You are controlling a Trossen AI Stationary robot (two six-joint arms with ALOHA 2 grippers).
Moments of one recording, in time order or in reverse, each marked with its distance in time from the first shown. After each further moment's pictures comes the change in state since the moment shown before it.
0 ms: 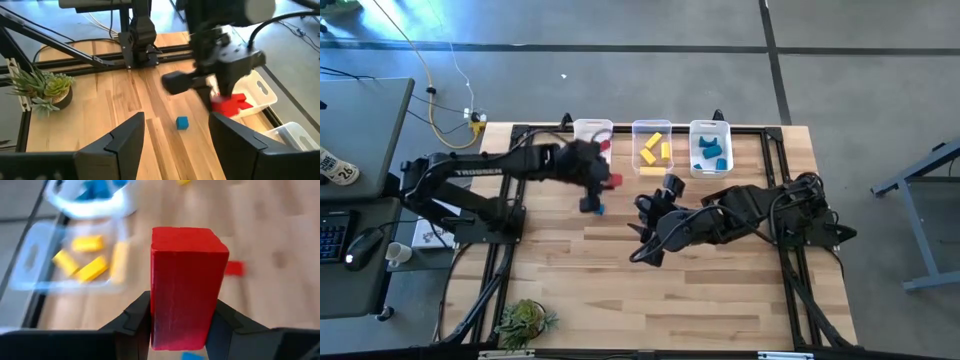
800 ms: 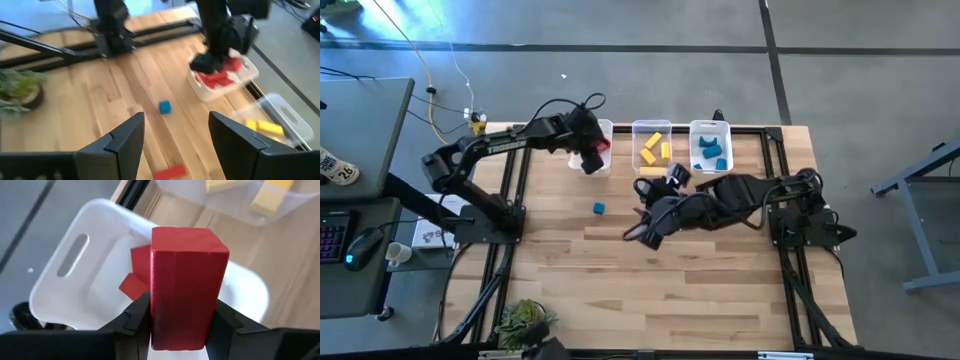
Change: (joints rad) left arm 0.440 0.223 0.000 -0.015 -0.084 -0.027; right arm -0.075 0.000 0.000 -0.113 -0.003 0.114
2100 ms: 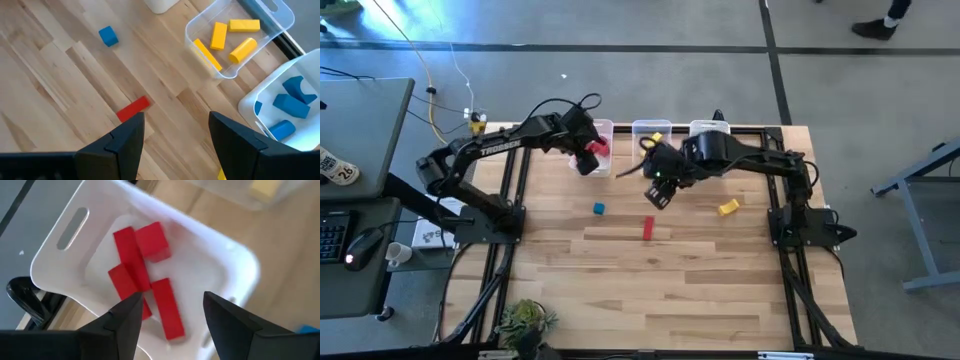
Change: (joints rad) left arm 0.010 -0.038 0.017 -0.123 0.014 -0.052; right arm -0.293 0.033 0.000 -0.372 -0.321 0.199
